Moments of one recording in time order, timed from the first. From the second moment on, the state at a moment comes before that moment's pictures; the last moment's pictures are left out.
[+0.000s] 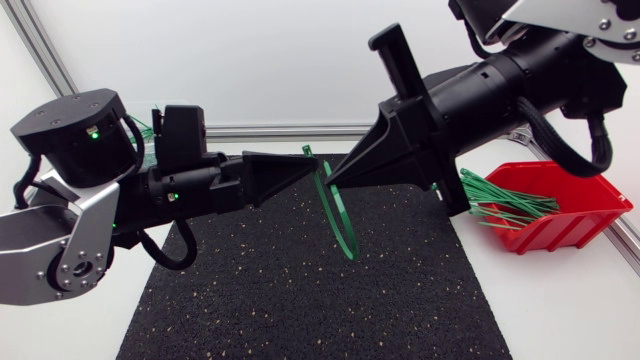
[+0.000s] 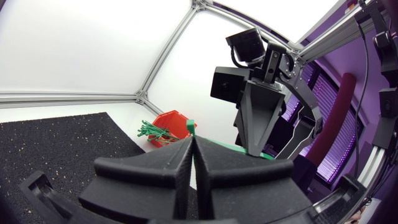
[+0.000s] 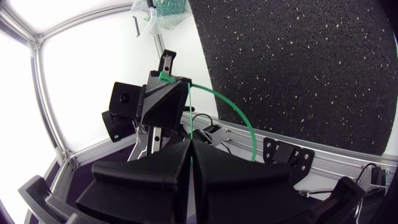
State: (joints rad) left arm -0.52 1.30 0.62 0.65 0.75 -0.54; right arm 0.50 1.42 1.36 -0.96 -0.92 1.01
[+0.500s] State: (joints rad) left arm -0.52 1.30 0.62 0.66 0.75 -0.52; right arm 0.51 1.52 1.49 -1.09 -1.05 0.93
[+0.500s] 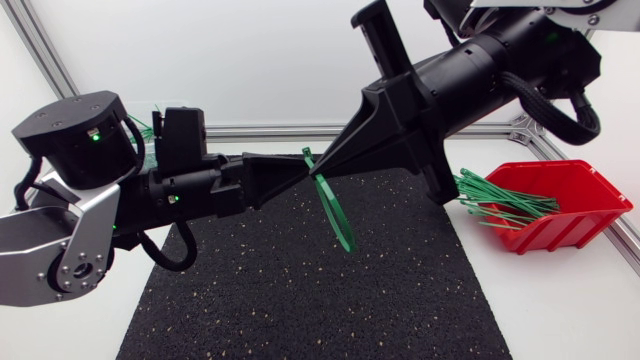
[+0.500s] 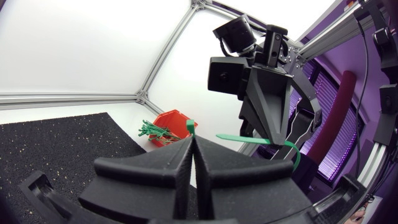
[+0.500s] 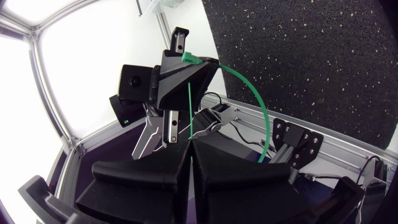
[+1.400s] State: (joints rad) left arm -0.52 1.28 0.61 0.66 0.75 -0.52; right arm 0.49 1.55 1.49 -1.08 -1.09 0.93
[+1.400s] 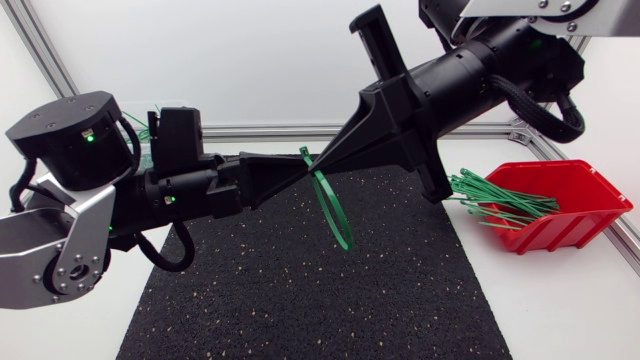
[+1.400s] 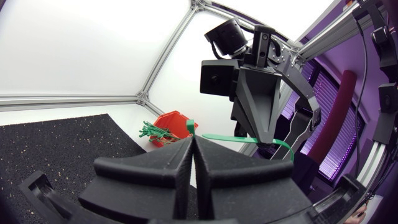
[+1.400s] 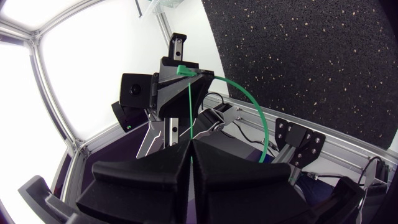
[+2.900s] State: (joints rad) left arm -0.53 1.28 0.61 0.66 0.74 -0.51; right arm 0.48 1.55 1.50 -1.03 -1.09 0.93
